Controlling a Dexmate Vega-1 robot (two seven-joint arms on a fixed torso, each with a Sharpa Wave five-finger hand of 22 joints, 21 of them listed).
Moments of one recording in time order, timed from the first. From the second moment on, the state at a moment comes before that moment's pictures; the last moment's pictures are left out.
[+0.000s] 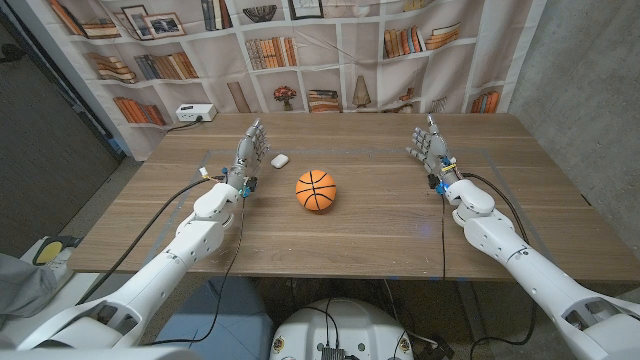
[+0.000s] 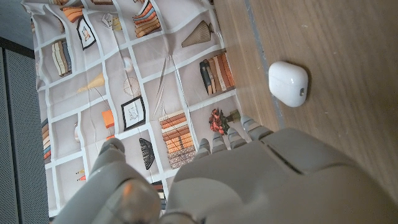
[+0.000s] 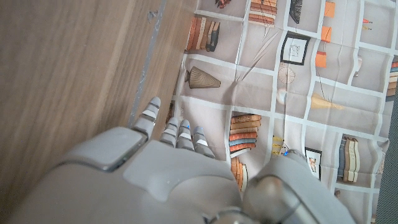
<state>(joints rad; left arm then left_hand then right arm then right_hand) 0.85 0.51 0.37 -1.31 -0.65 -0.29 -0.03 0.20 -0.10 0.42 -0.12 0.19 -0.12 -0.06 0.18 0.18 -0.07 -0.01 0.20 0.20 -0.10 0.01 0.17 0.18 0.02 0.04 0.18 0.17 -0.84 -0.51 -0.38 -1.31 0.65 0.28 0.03 0.20 -0.07 0.04 0.03 0.22 -0.03 0.10 0.20 0.19 -0.02 0.11 0.21 0.20 -0.07 0.08 0.21 0.20 0.12 0.20 0.19 0.17</state>
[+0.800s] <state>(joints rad) 0.89 0.55 0.35 -1.35 -0.64 -0.31 -0.02 0.21 -0.10 0.42 -0.12 0.19 -0.11 -0.07 0.19 0.18 -0.06 -0.02 0.21 0.20 -0.10 0.01 0.18 0.18 0.02 0.05 0.18 0.17 -0.86 -0.53 -0.38 -1.38 0.65 0.23 0.00 0.21 -0.06 0.04 0.03 0.22 -0.03 0.10 0.20 0.19 -0.03 0.12 0.21 0.20 -0.08 0.08 0.21 0.20 0.12 0.21 0.19 0.17</state>
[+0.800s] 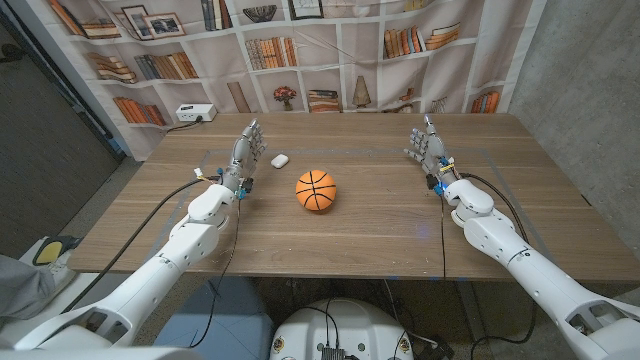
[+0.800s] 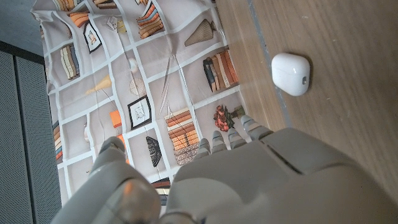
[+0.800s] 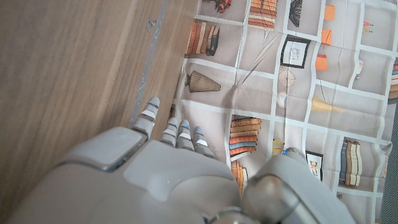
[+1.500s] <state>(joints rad) 0.92 0.59 0.34 -1.42 -0.57 -0.36 0.03 0.22 -0.09 0.42 -0.12 0.19 -0.09 -0.06 0.19 0.18 0.01 0.00 0.24 0.20 -0.07 -0.01 0.19 0.18 0.11 0.01 0.21 0.17 -0.92 -0.56 -0.37 -1.48 0.64 0.22 -0.05 0.22 -0.05 0.05 0.02 0.21 -0.05 0.11 0.20 0.19 0.01 0.12 0.22 0.20 -0.02 0.07 0.23 0.21 0.12 0.17 0.18 0.17</state>
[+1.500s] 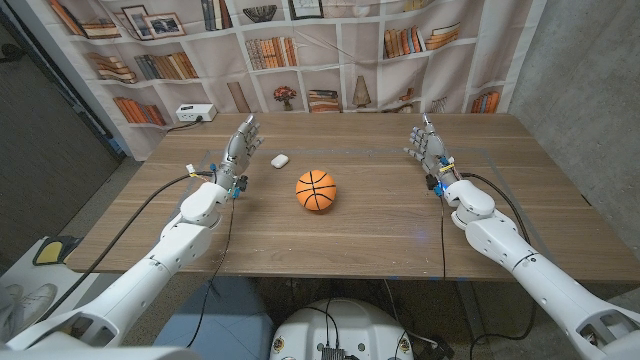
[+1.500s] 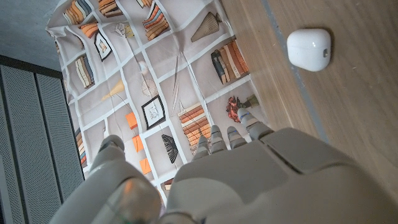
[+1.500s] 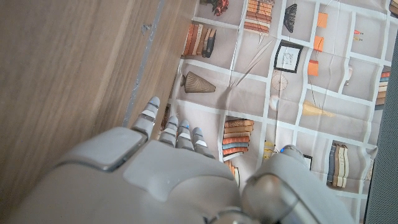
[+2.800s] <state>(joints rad) 0.99 0.65 0.31 -1.56 -0.42 -0.24 0.18 0.26 -0.06 0.42 -0.14 0.19 -0.09 -0.01 0.19 0.18 0.06 -0.04 0.24 0.20 -0.04 -0.03 0.19 0.17 0.10 0.01 0.19 0.17 -0.88 -0.54 -0.41 -1.46 0.64 0.23 0.01 0.24 -0.02 0.06 -0.01 0.21 -0.07 0.12 0.20 0.19 -0.03 0.14 0.21 0.21 -0.17 0.09 0.18 0.22 -0.04 0.15 0.17 0.17</state>
